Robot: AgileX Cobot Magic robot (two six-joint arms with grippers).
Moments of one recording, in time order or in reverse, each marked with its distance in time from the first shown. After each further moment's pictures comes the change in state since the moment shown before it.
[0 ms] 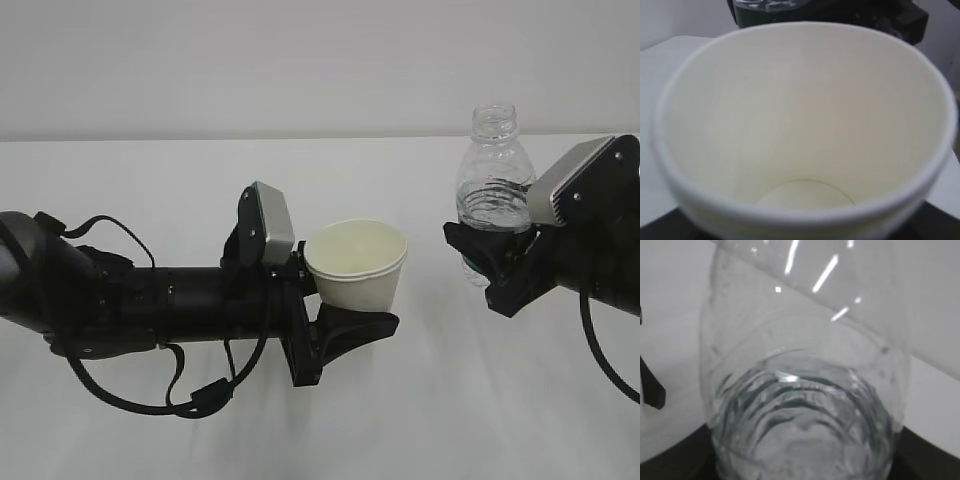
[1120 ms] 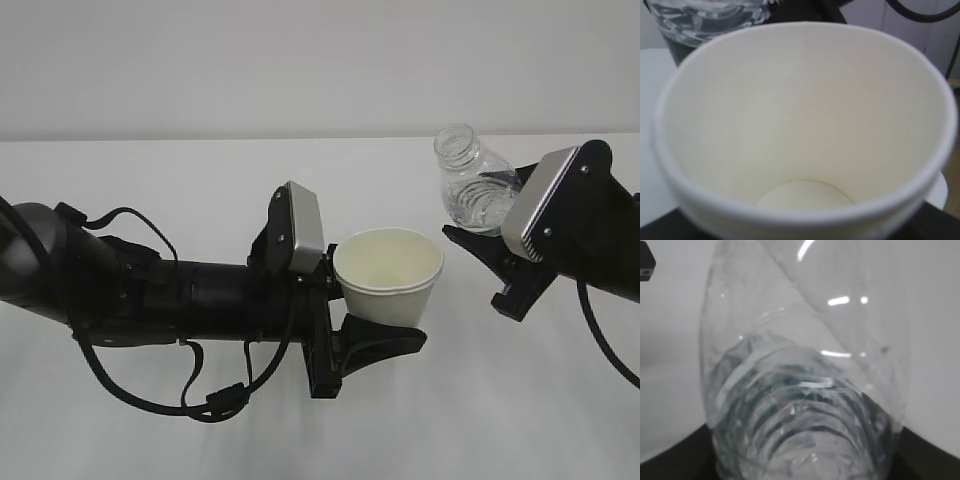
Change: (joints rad) left arm -0.045 0.000 -0.057 0.082 0.025 -0.027; right arm 0.000 -0.006 -0.040 -0.040 0.053 -0.342
